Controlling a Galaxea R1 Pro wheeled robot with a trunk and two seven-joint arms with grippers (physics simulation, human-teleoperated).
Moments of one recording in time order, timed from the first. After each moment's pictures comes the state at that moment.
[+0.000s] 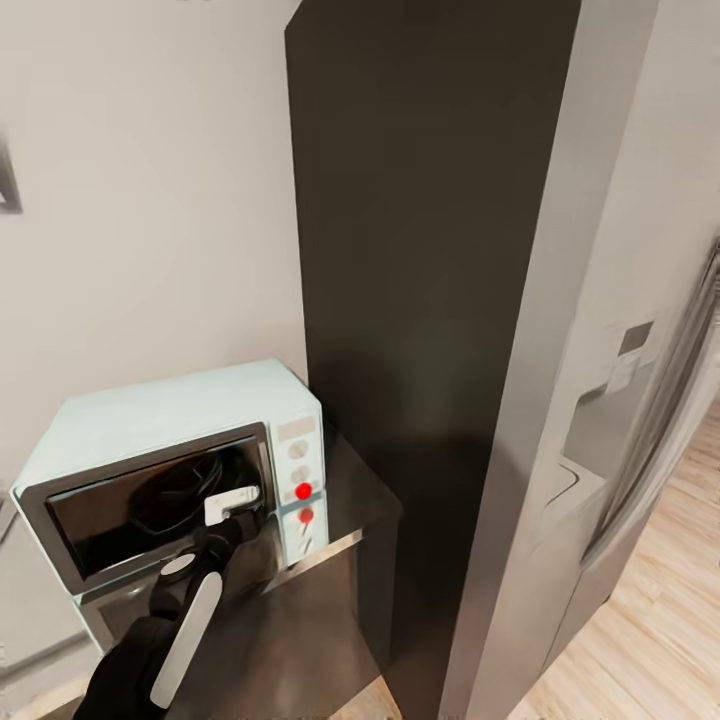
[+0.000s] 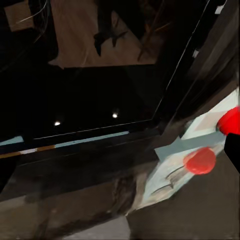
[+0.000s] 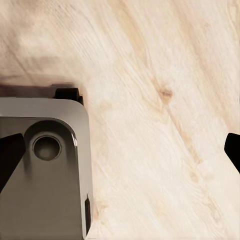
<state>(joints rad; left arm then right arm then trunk) -0.31 0.02 -0.11 -1.42 0.37 0.46 0.34 -0.19 -0.14 0.10 0.01 -0.09 -0.01 0.00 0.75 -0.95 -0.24</state>
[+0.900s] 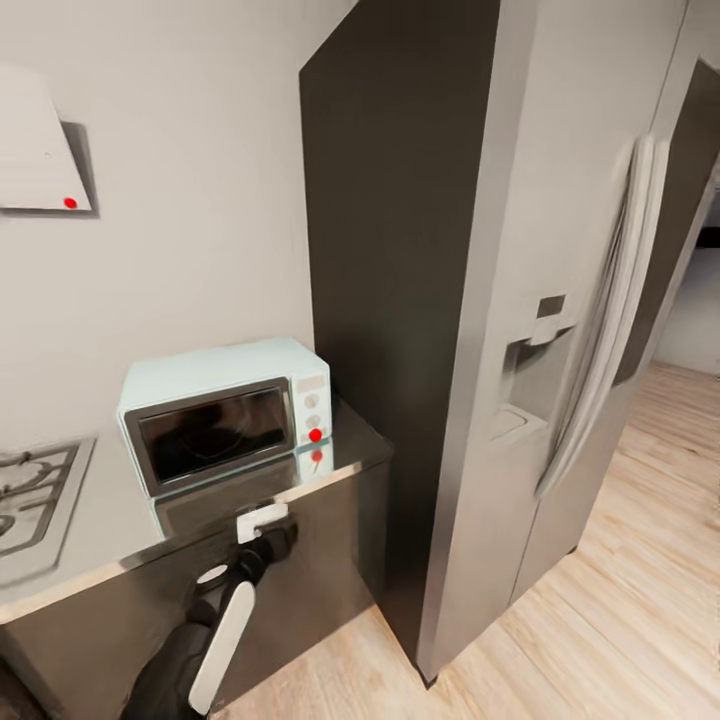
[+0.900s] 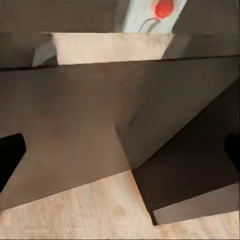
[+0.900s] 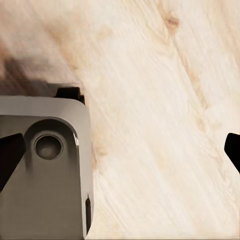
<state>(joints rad) -0.31 -0.09 -0.12 -1.31 0.39 0.47 0.34 -0.19 -0.13 0.11 0.01 -0.08 -0.01 0.00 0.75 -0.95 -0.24</state>
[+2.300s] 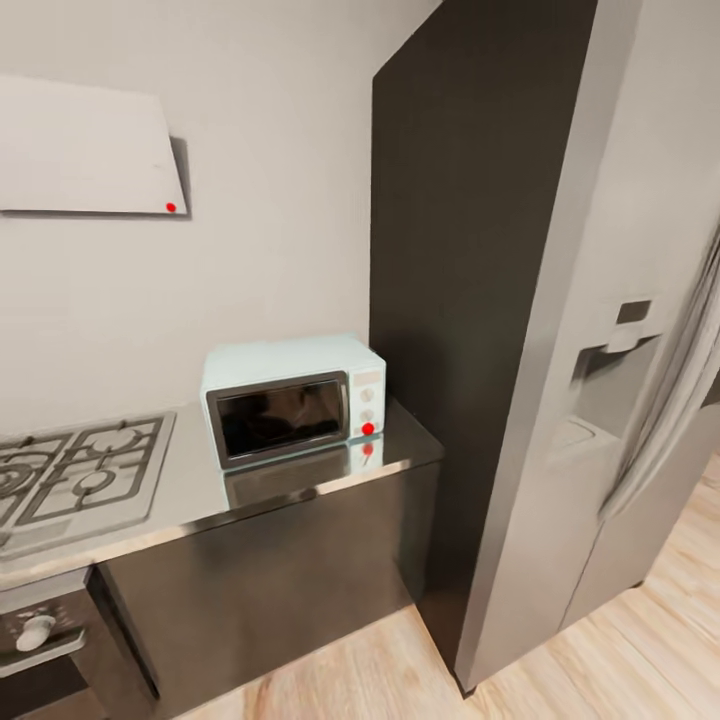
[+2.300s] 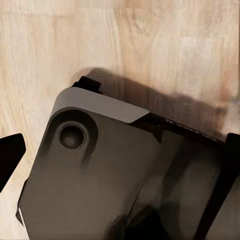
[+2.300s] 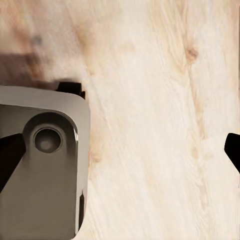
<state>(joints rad) -0.23 -0.07 -0.11 0.00 0.51 0.02 0.12 -0.19 -0.12 0.12 0.01 -0.01 -0.02 0.00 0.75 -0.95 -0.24</state>
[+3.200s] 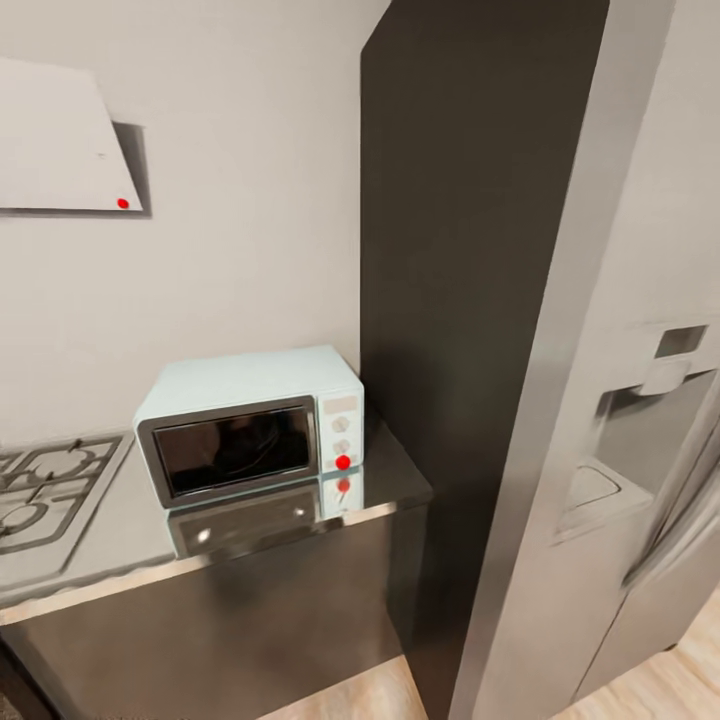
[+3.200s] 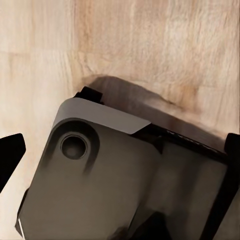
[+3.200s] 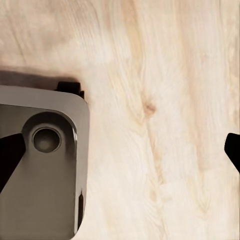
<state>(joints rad) -0.23 -0.07 -0.11 0.00 0.51 -0.02 0.12 -0.19 -0.12 0.12 0.01 -0.02 -0.01 0.00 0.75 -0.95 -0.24</state>
